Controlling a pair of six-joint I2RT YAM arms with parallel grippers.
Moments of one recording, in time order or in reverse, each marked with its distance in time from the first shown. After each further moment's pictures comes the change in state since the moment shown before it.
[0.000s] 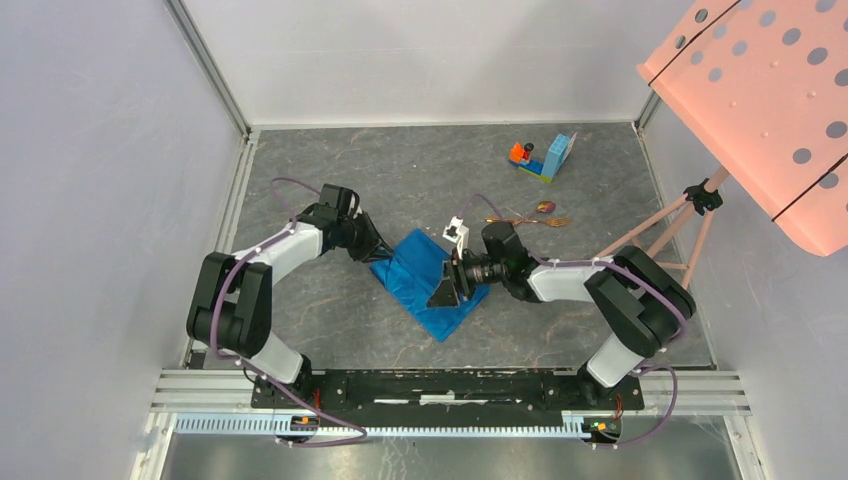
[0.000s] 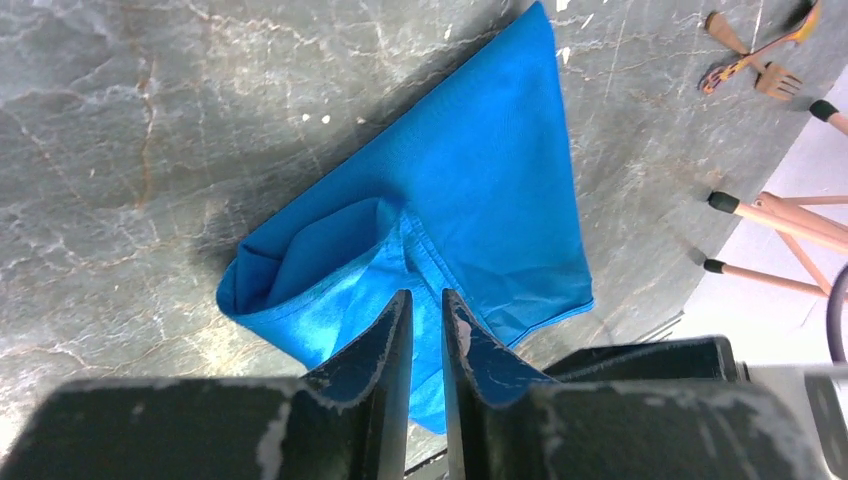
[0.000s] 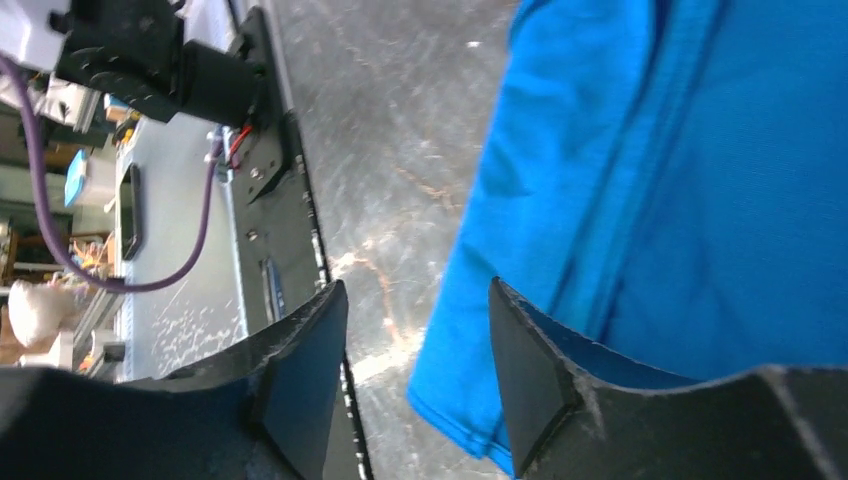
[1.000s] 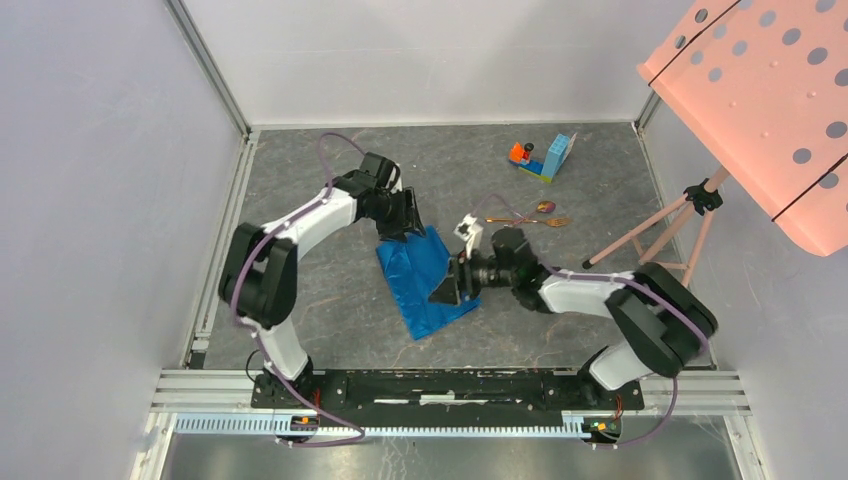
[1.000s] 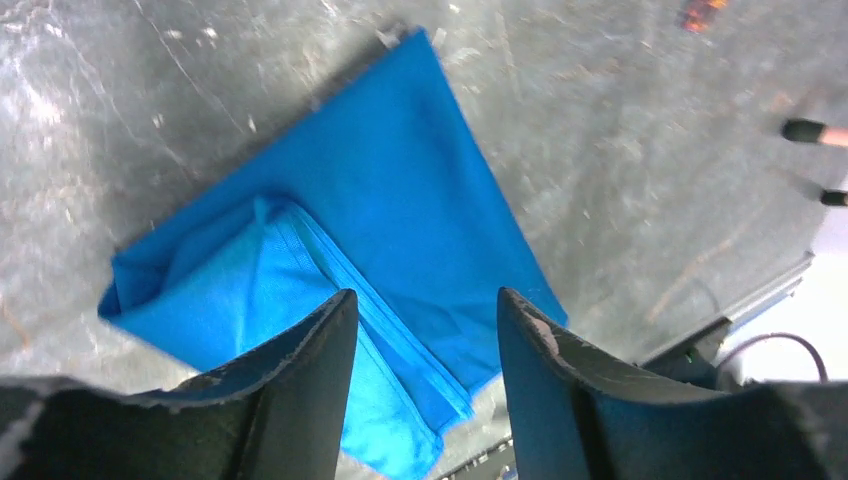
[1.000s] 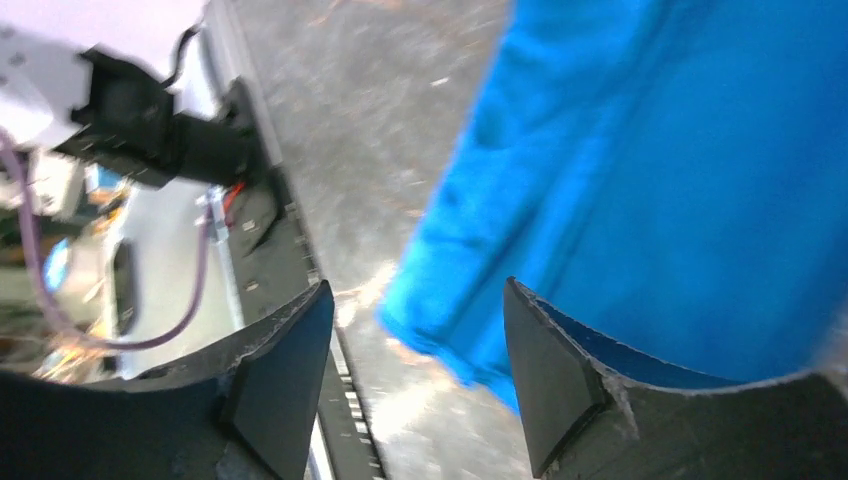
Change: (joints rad) left arm -0.150 0.269 0.414 -0.193 -0.072 0.212; right arm 0.071 -0.056 -0.077 0.109 0.172 0.160
